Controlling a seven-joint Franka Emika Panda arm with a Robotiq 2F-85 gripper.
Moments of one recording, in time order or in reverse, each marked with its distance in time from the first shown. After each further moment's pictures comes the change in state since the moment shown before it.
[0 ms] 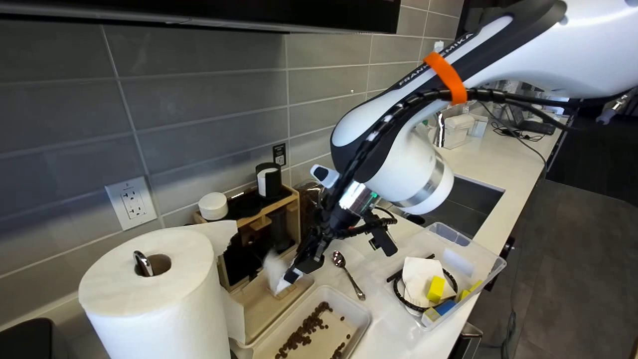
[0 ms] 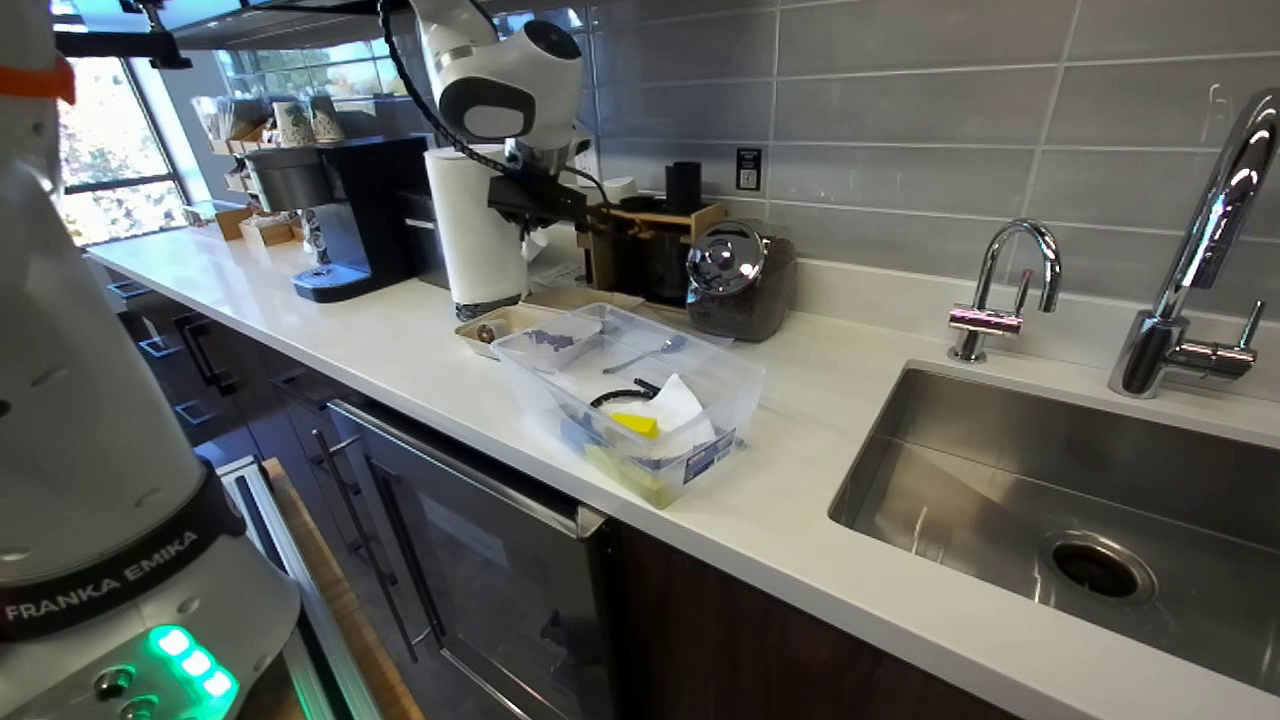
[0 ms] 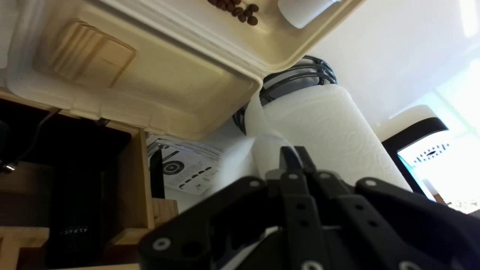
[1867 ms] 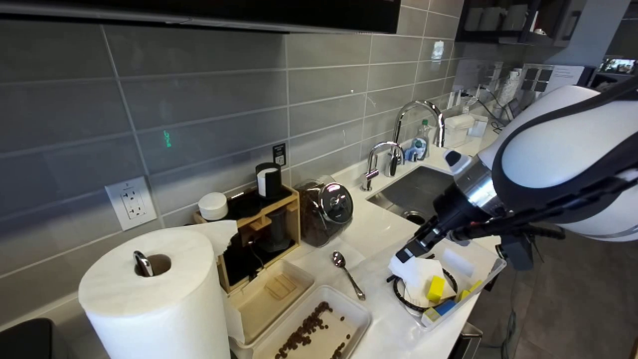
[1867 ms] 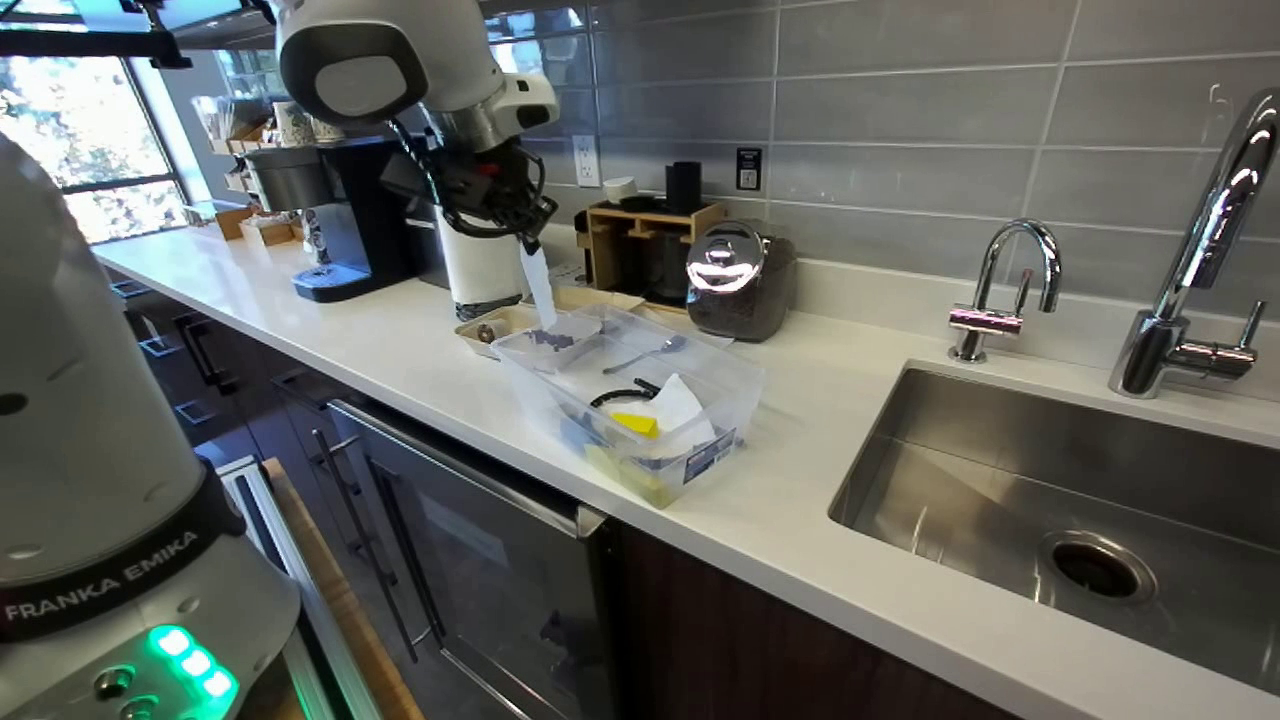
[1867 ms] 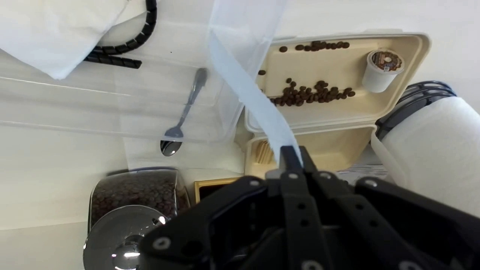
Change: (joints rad) arm 0.086 -0.610 -0.131 -0.628 0.020 0.232 0.593
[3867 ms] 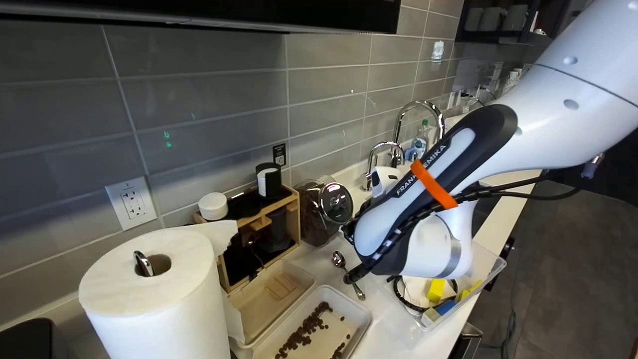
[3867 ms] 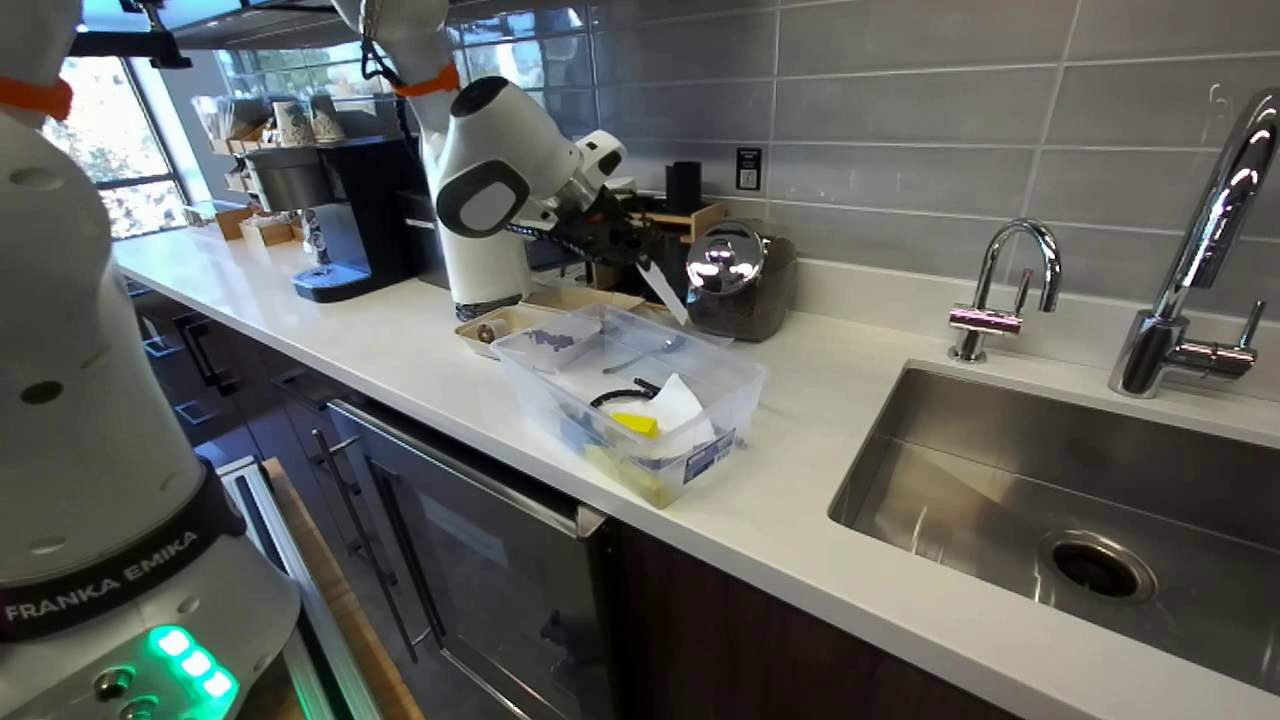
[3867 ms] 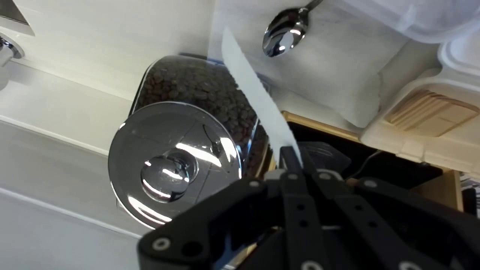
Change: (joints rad) arm 0.184 0.728 -0.187 0.463 -0.098 0.692 -0.273
